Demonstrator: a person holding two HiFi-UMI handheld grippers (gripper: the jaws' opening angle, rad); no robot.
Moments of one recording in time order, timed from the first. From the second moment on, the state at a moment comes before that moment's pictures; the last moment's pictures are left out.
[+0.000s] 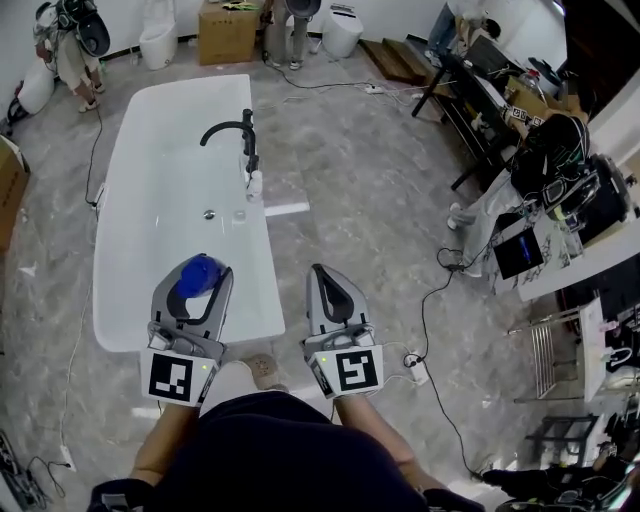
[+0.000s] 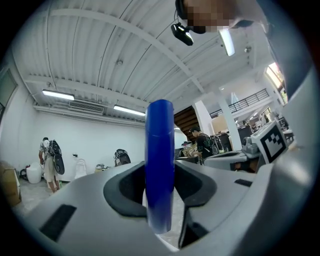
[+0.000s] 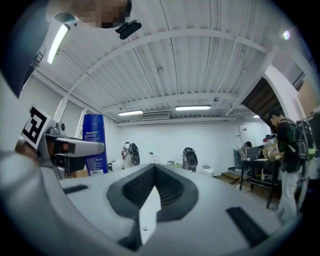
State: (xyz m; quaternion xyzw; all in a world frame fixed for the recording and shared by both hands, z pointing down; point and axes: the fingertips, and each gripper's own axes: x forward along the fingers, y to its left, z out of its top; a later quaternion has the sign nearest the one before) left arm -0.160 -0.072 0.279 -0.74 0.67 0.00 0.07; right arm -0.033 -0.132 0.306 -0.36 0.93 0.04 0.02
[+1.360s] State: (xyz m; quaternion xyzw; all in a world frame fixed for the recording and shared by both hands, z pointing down) left arm -0.175 -0.270 0.430 -0.81 0.59 -0.02 0.04; right arm -0.068 -0.289 0.441 -0.39 0.92 0.03 -0.02
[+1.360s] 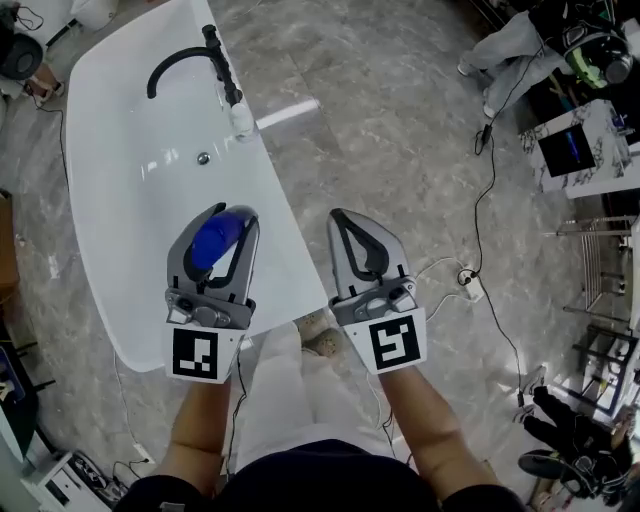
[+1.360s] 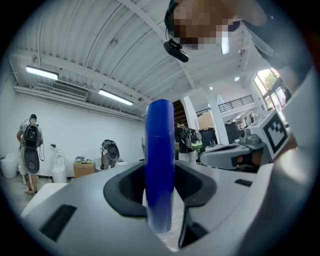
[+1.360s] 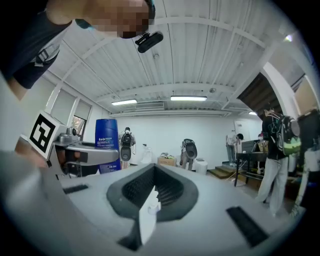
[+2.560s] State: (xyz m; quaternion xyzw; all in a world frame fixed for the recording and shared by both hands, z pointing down) left arm -0.209 -0.376 0.603 -0.83 0.56 -0.02 0.03; right arm -0.118 -0.373 0.602 -0.38 0.93 -0.01 -0.03
